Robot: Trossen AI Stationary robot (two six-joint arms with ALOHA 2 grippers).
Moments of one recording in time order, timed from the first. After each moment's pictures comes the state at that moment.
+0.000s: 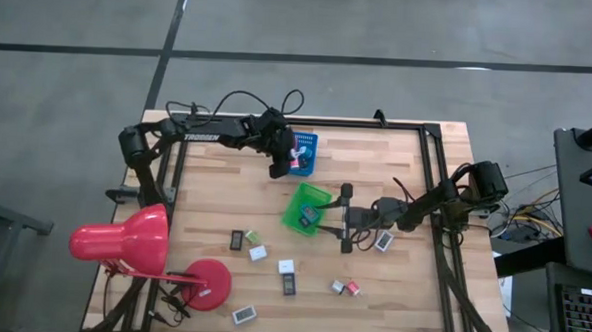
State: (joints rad) left arm 0.51 1.81 1.14 -0.23 0.19 0.32; right arm 0.15 1.71 0.40 1.35 0.14 -0.19
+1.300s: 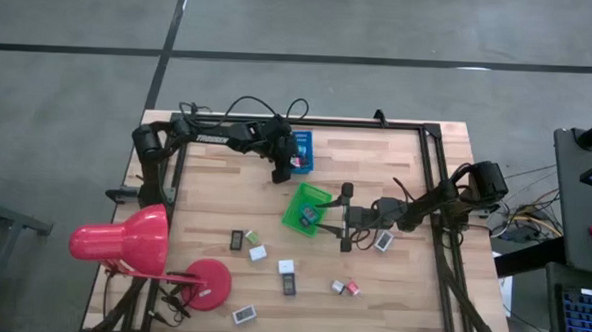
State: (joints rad) left arm 0.49 1.90 1.14 -0.19 0.22 0.31; right arm 0.15 1.71 0.40 1.35 0.16 -0.19
